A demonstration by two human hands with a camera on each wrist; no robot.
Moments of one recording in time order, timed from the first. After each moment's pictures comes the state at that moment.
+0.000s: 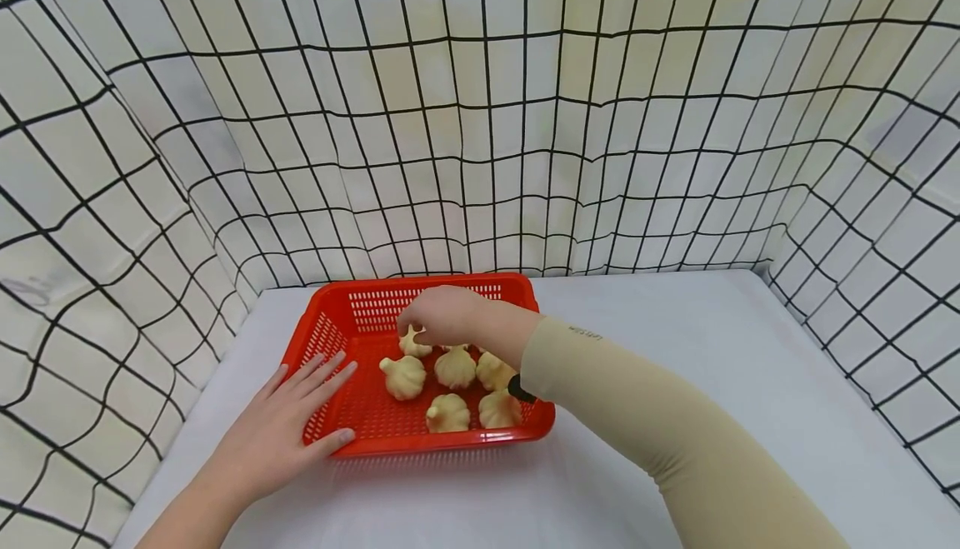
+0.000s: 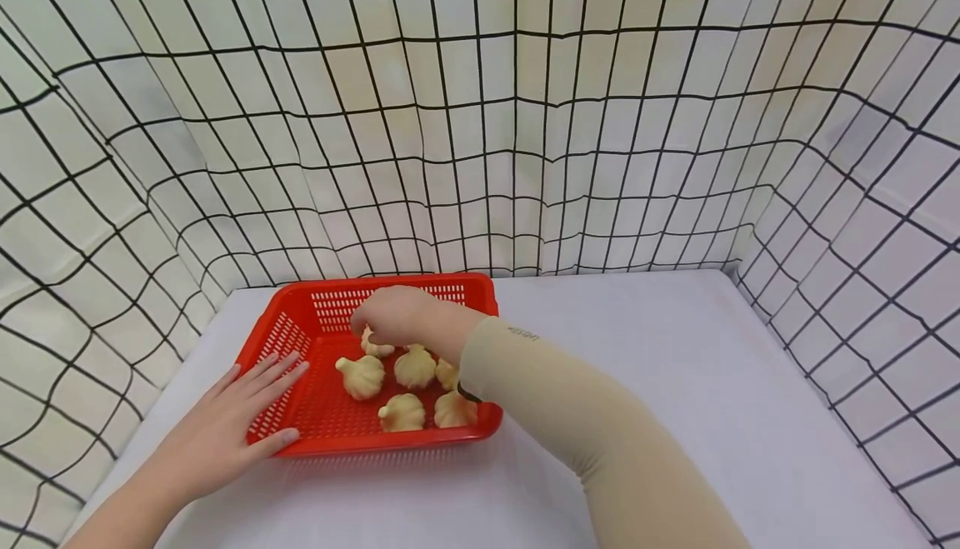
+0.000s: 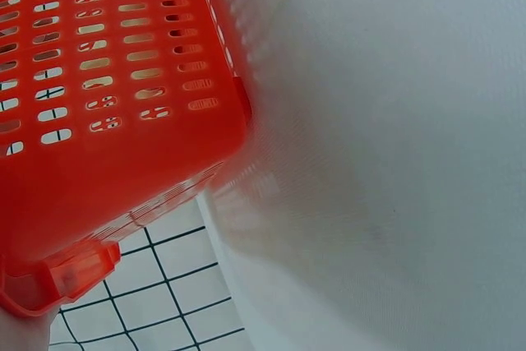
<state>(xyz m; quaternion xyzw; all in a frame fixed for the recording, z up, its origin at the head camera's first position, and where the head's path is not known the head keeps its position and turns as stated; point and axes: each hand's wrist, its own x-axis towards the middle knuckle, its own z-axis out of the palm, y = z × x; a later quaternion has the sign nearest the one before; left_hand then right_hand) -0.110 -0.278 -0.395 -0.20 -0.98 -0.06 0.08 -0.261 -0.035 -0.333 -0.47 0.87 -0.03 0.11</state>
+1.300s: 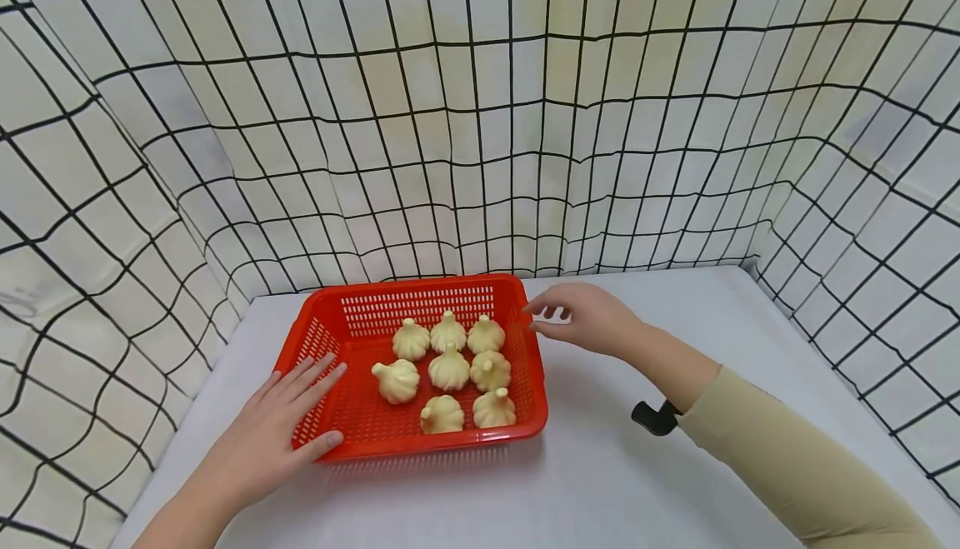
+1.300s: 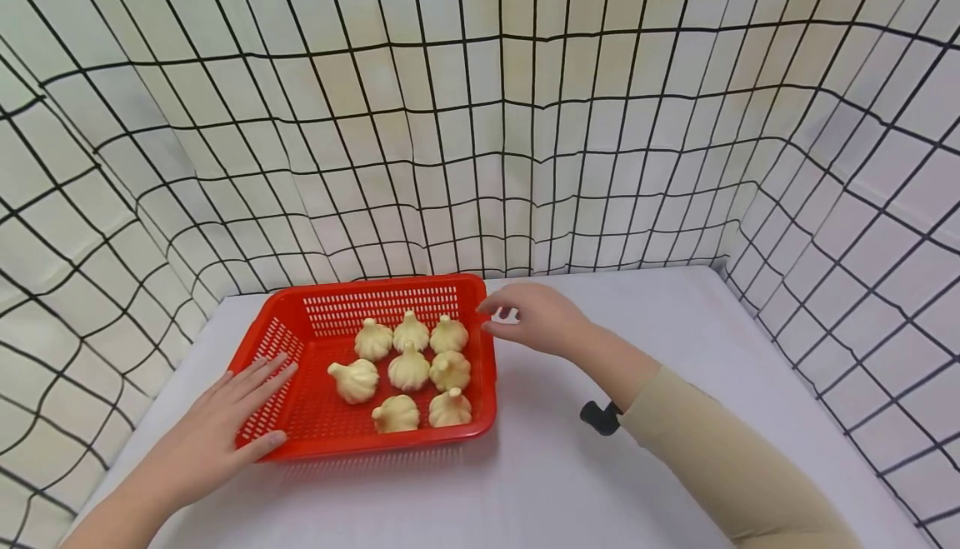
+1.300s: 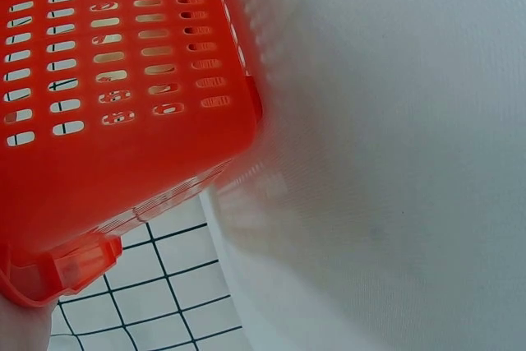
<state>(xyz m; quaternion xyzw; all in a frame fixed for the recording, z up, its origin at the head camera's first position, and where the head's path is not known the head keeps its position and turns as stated) -0.110 -0.280 -0.389 -0.19 -0.97 -0.10 0.06 -0.230 0.150 -0.343 -0.31 0.92 -0.24 -0.01</state>
